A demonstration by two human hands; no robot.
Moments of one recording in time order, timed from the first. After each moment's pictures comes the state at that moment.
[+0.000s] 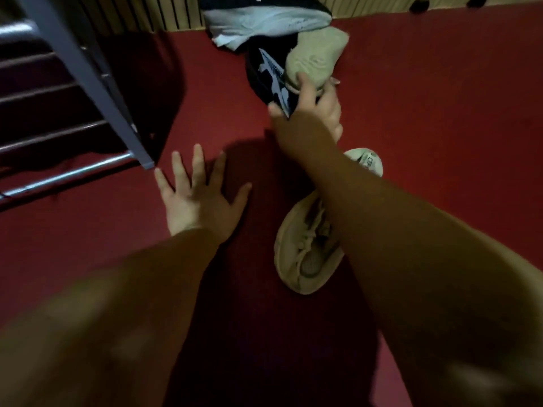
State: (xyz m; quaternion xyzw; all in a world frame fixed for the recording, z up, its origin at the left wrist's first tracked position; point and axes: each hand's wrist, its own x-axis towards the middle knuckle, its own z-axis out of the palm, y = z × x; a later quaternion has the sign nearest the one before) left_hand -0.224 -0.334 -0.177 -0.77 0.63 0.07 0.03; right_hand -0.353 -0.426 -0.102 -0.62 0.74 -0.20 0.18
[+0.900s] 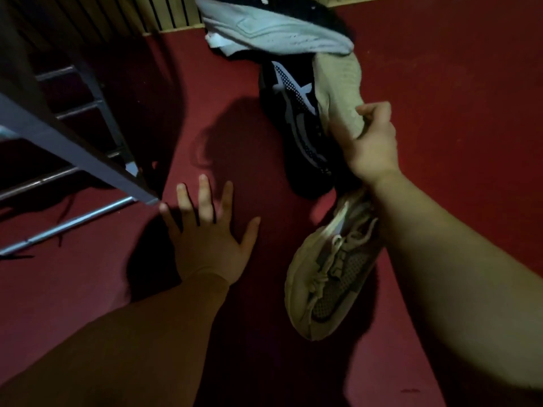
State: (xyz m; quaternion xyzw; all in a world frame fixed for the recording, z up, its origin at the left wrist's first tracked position) left_hand -0.224 -0.332 -0.176 -0.77 0.62 0.11 0.04; right_hand -0.423 -0.468 -0.103 -0.54 0.76 -0.23 0.28
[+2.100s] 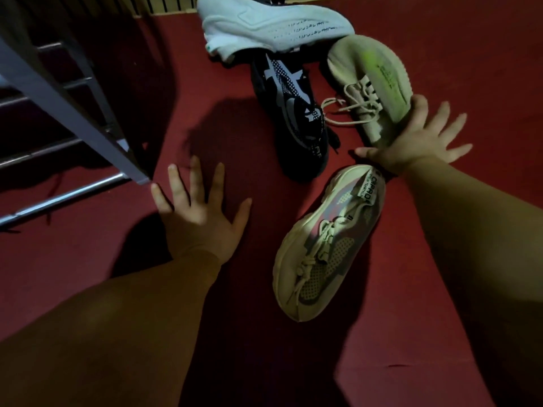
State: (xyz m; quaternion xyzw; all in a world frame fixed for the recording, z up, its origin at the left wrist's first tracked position) left_hand -0.225 -0.331 -0.181 -0.78 0.63 0.05 0.00; right_hand -0.483 -0.459 -0.092 -0.51 0.85 0.08 0.09
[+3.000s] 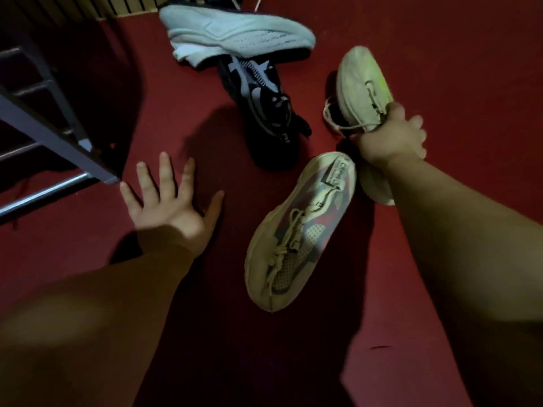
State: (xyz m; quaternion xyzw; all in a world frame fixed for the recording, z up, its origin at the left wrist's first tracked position) left_hand -0.225 -0.330 -0.173 -0.78 0.62 0.09 0.05; right_hand -0.507 -0.439 -0.095 -0.47 0.87 -0.07 0.15
